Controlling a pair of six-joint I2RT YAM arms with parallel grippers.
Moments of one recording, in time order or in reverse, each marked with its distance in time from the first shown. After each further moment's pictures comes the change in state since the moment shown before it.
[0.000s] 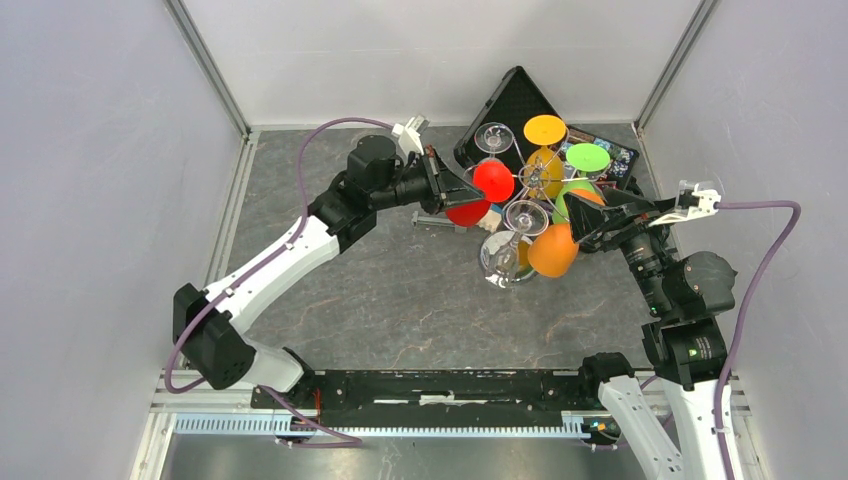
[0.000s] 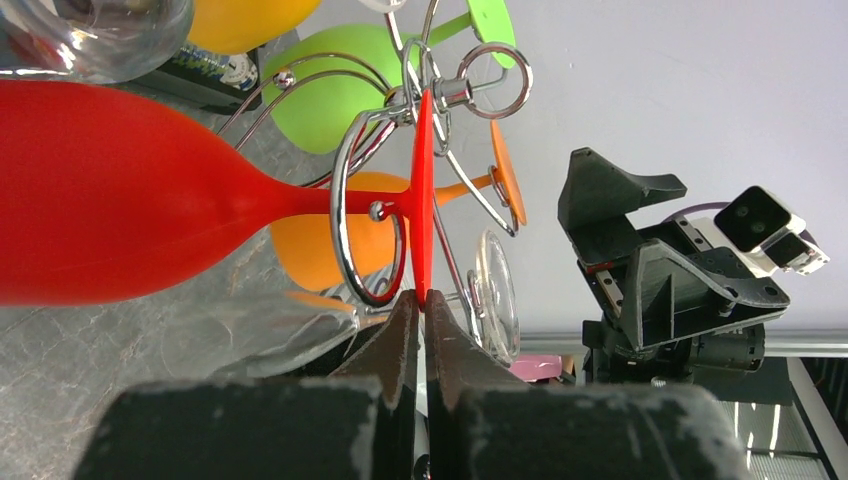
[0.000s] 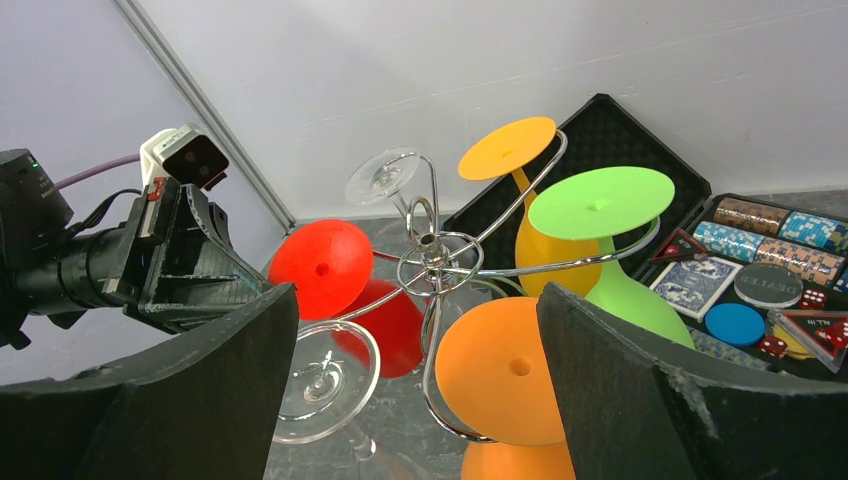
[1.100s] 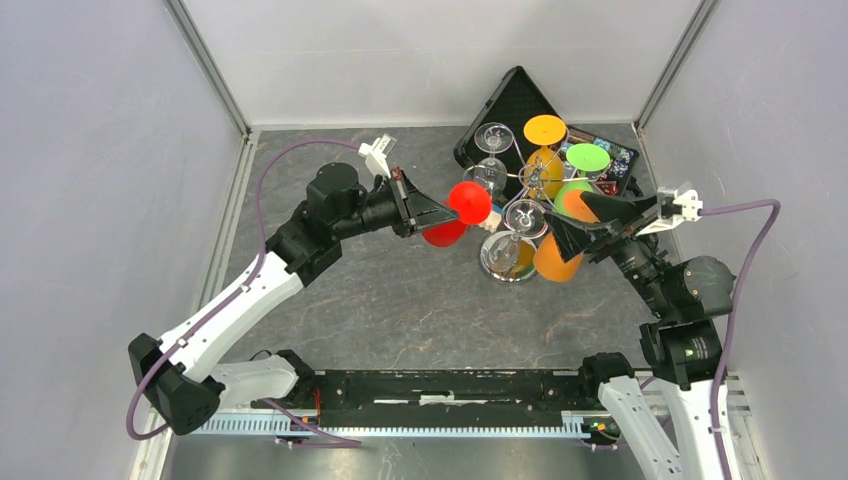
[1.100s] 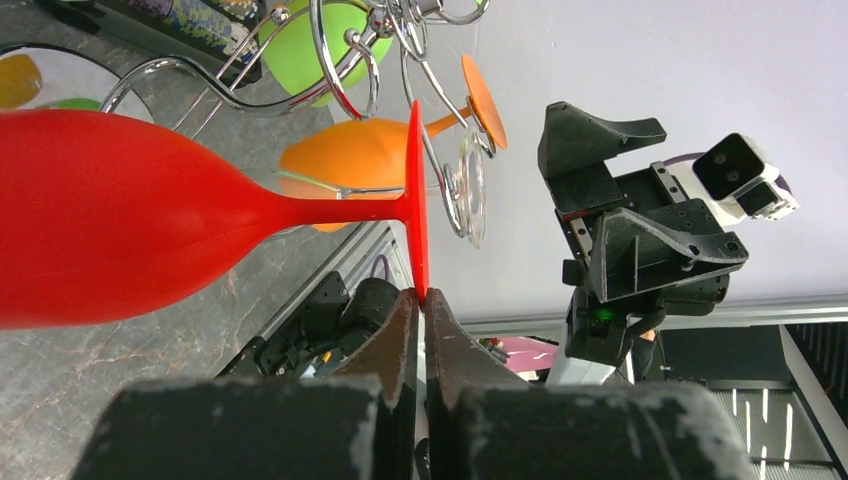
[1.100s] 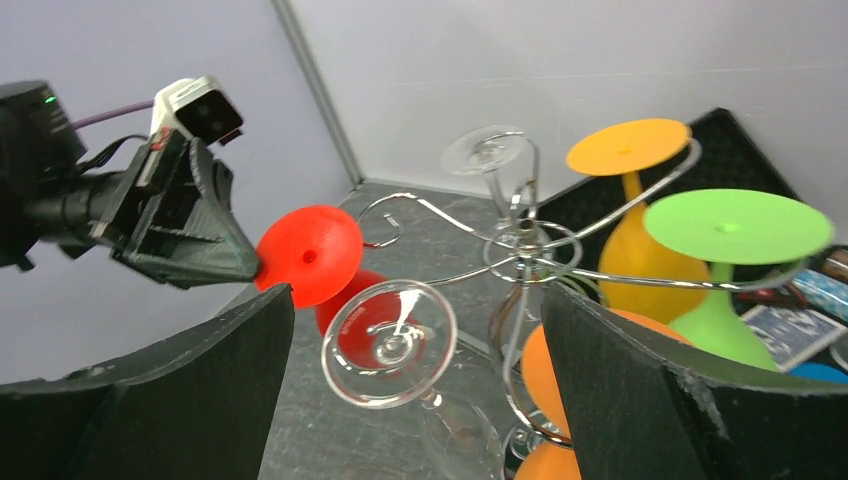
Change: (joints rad) left arm 0.000 -0.257 -0.167 -0.061 -0.037 0.001; right arm 0.000 -0.012 -0.020 0.042 -0.200 -0.035
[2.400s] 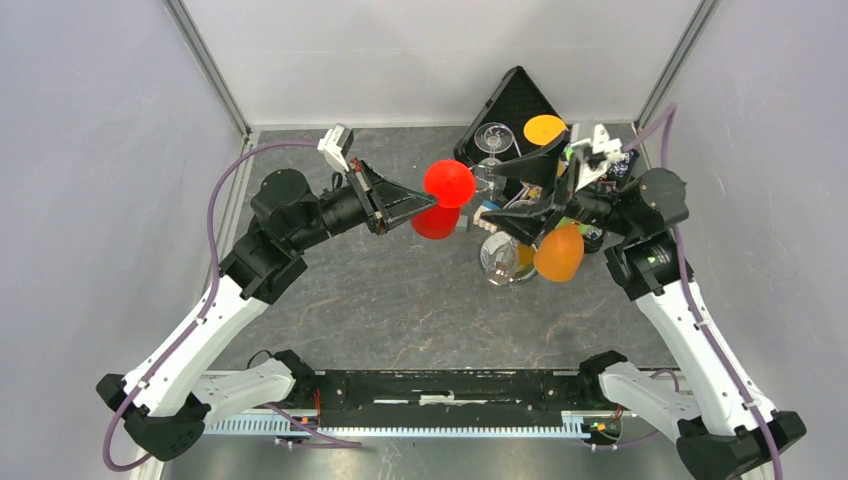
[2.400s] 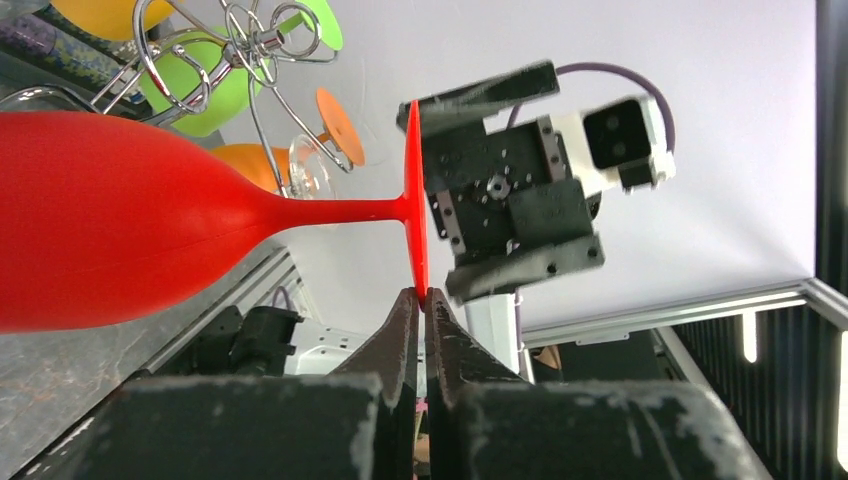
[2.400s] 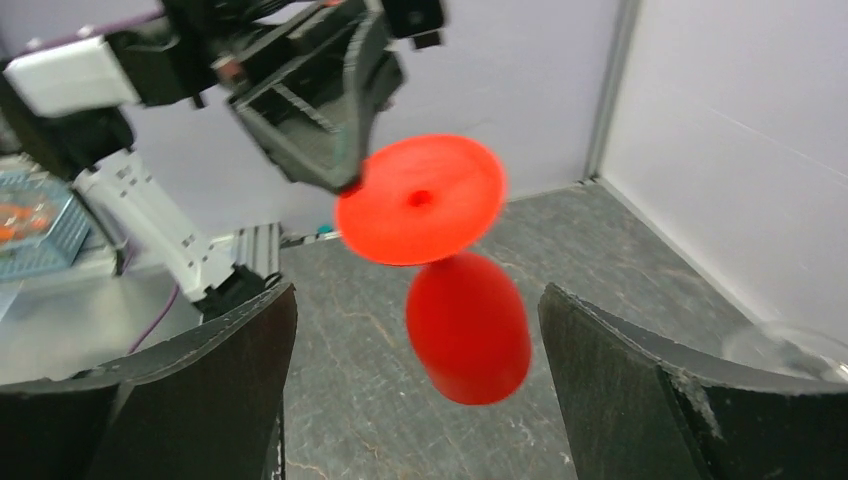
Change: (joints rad) left arm 0.006 -0.175 0.066 -0.050 -0.062 -0.157; right arm 0.192 0.446 0.210 0.328 -0.519 -0.074
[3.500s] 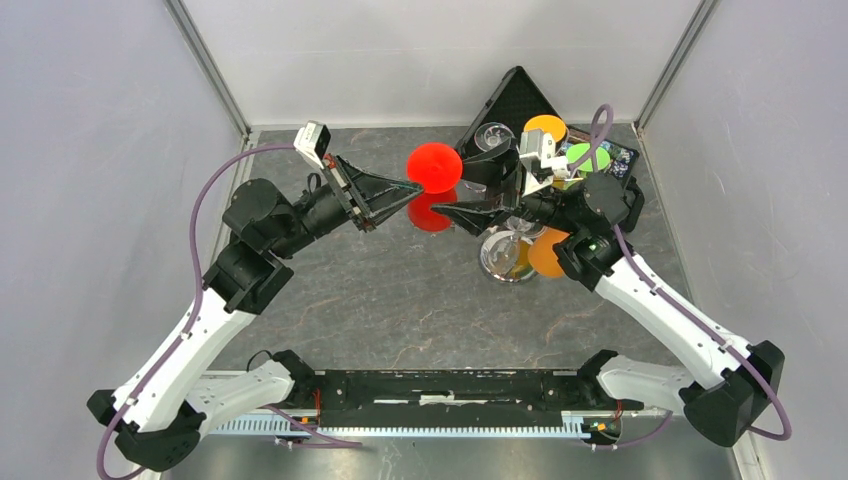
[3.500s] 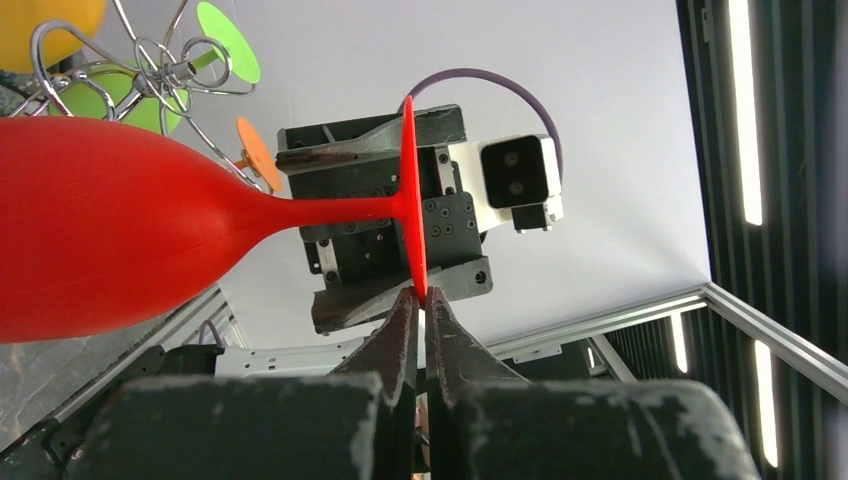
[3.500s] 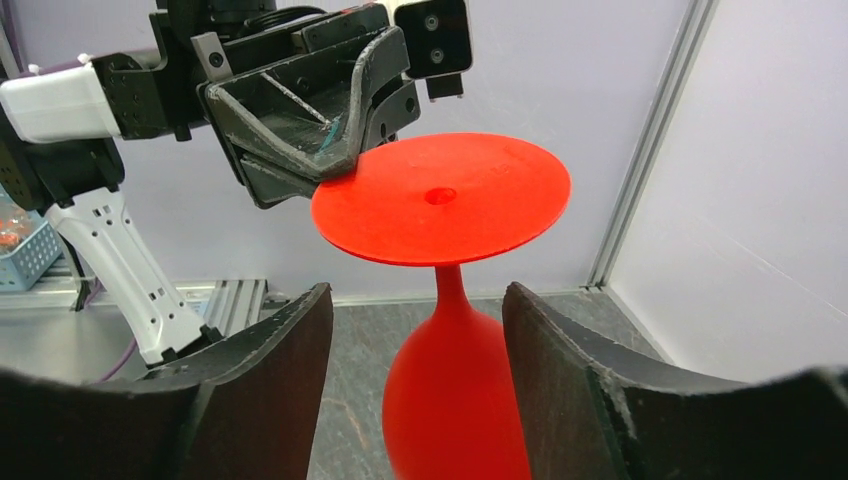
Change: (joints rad) left arm 0.008 -0.065 -0.001 0.079 -0.045 -0.123; right arm 0.307 0.184 -0.034 0.349 0.171 -0.135
